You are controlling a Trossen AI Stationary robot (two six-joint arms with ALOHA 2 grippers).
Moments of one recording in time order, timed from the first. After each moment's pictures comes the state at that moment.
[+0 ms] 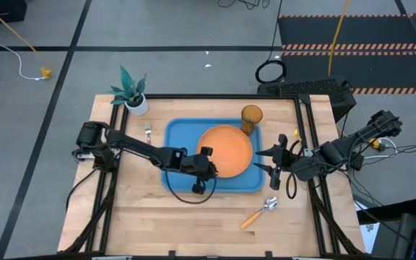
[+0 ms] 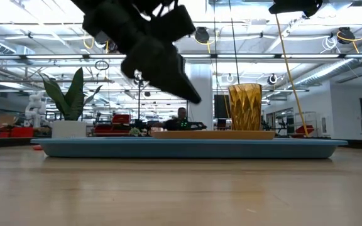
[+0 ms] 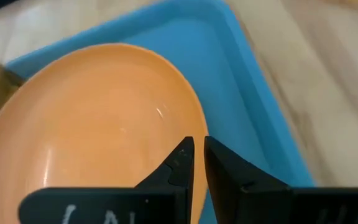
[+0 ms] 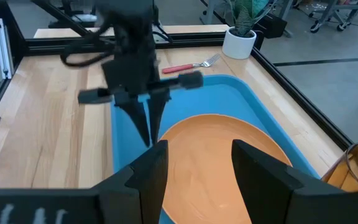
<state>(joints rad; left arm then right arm) -0.14 1.79 1.08 -0.03 -0.11 0.23 0.49 0.93 0.82 -0.46 0.68 0.35</state>
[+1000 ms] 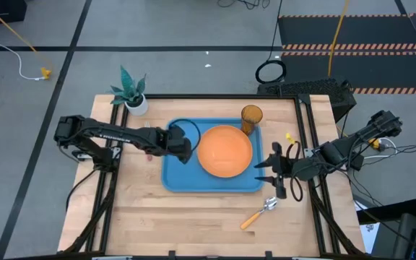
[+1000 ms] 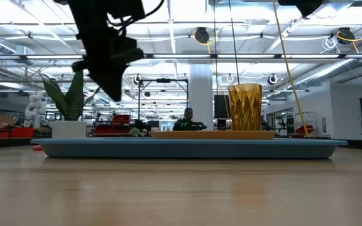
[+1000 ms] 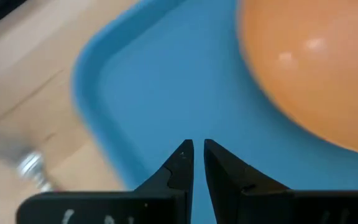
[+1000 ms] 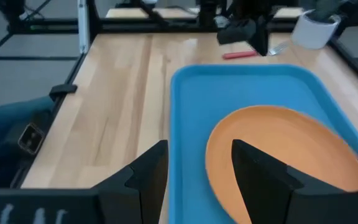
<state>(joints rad) -0.01 1.53 1.08 -0.86 -0.45 -0.88 0.49 0.93 0.81 -0.43 0.42 0.30</state>
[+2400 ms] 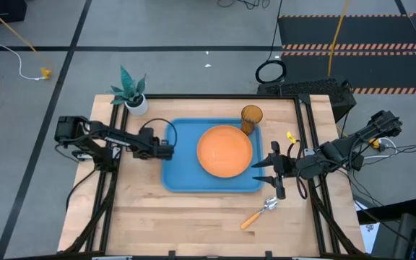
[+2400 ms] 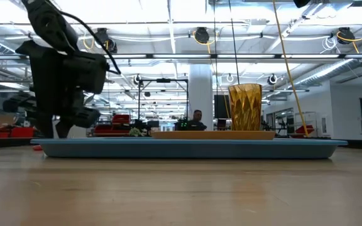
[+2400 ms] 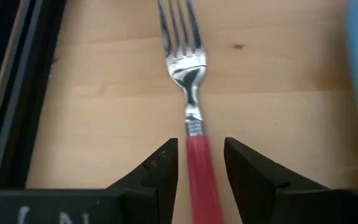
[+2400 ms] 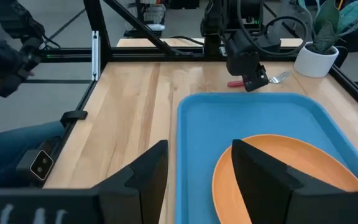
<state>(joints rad) 0.09 1.54 0.63 -0.81 -0.60 -1.52 0.49 0.93 0.81 -0.32 0.42 0.25</state>
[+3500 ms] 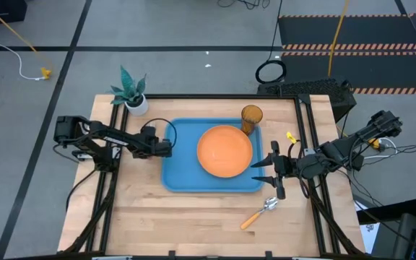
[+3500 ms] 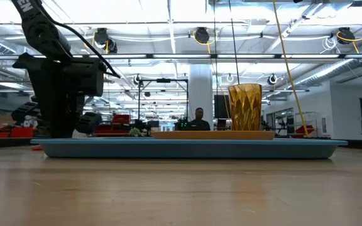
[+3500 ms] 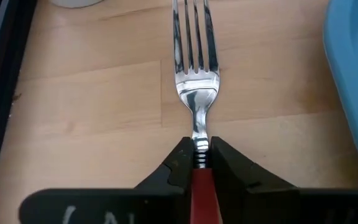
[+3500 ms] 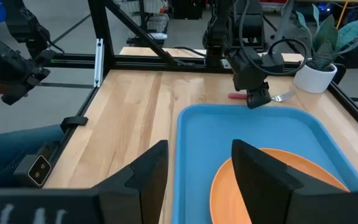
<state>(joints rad) 0.14 1.53 0.54 -0.57 -0.65 -1.33 0.49 0.93 0.82 -0.27 0.42 0.19</state>
